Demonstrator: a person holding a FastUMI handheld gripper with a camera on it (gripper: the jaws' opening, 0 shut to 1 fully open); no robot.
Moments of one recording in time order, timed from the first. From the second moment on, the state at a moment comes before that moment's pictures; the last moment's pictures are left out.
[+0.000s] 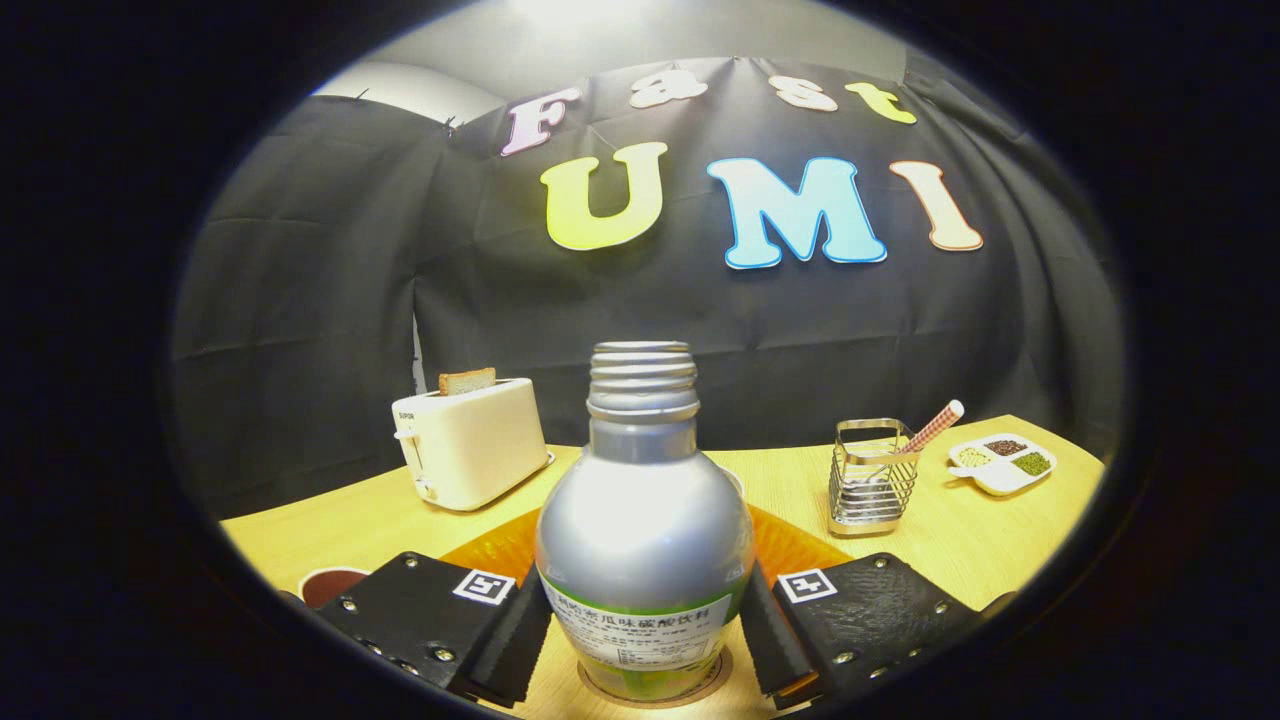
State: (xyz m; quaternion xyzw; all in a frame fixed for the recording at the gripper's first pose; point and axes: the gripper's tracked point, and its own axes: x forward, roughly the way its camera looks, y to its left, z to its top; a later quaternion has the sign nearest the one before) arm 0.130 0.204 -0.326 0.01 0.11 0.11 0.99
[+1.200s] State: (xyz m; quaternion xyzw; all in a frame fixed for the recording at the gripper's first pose) arm 0.095 0.195 -0.245 -0.04 0.04 0.10 0.99
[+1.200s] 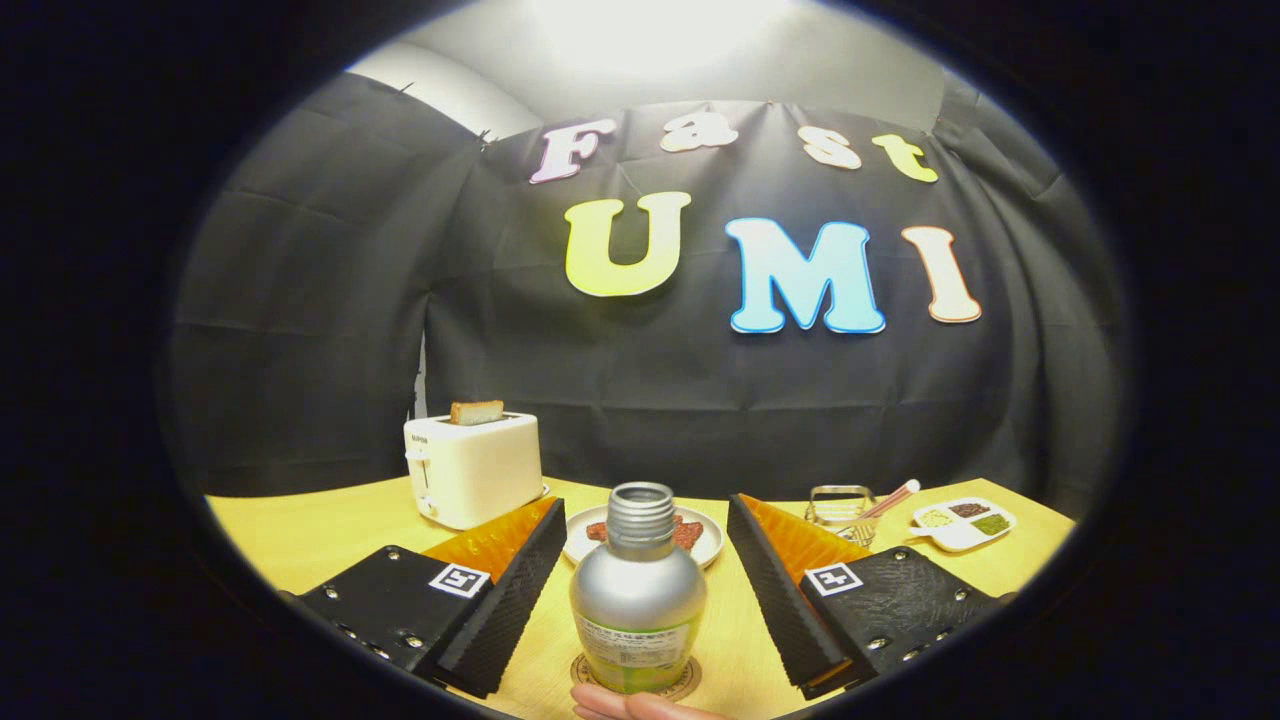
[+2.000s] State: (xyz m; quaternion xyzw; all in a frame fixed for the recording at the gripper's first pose) arm 0.045 0.045 -0.002 -0.04 -0.02 -0.01 1.00
